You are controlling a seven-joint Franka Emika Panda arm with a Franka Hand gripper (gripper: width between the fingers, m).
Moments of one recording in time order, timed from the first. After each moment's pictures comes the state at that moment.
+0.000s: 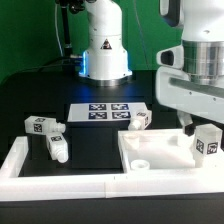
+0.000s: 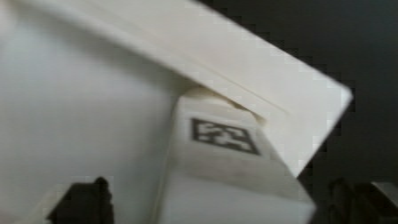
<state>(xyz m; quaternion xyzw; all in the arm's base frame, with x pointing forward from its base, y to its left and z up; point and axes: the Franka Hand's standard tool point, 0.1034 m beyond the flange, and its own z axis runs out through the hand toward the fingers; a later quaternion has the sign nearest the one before) 0.643 0.109 0.070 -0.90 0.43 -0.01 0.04</state>
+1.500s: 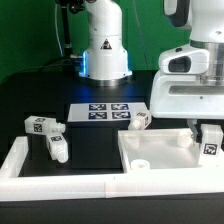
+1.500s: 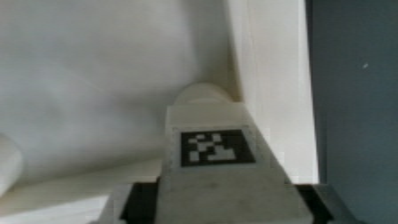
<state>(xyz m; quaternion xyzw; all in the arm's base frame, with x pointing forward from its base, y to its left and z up) 0.644 0.115 0.069 -0.99 0.12 -0.02 0.01</state>
